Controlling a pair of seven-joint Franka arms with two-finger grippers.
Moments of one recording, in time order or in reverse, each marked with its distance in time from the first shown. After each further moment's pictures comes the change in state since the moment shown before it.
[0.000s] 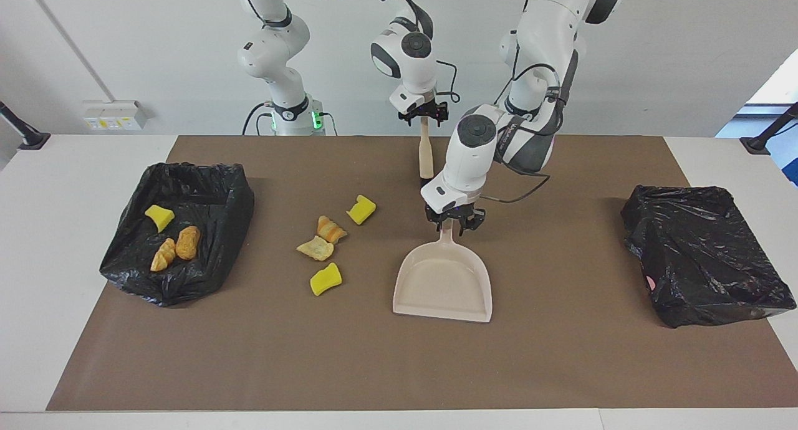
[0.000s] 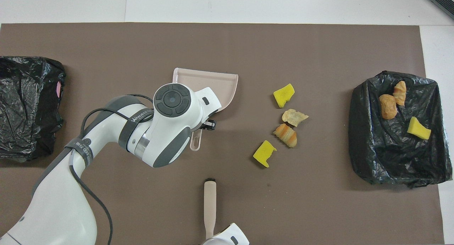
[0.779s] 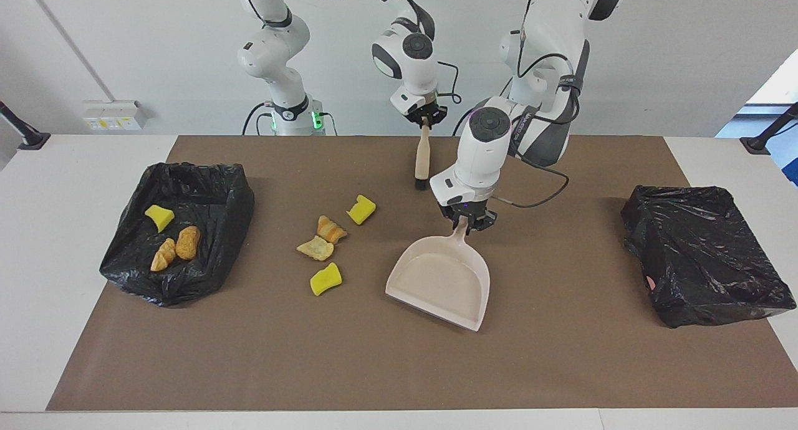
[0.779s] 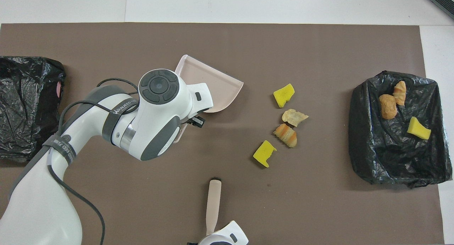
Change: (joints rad) left arm 0.029 -0.027 0.015 0.068 0.007 -0.108 0.319; right arm -0.008 0.012 -0.012 0.033 0.001 -0.042 0.022
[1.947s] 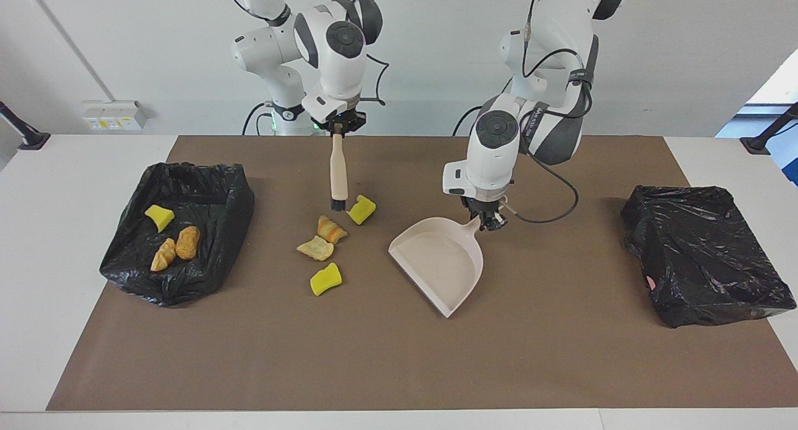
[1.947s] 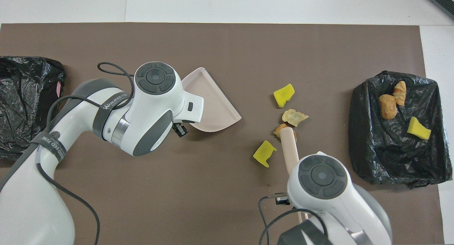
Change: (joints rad) left arm 0.021 0.000 -0.001 0.027 0.048 -0.169 0.499; right arm -0.574 -0.173 -0.013 0.152 -0.438 -0.595 -0.554
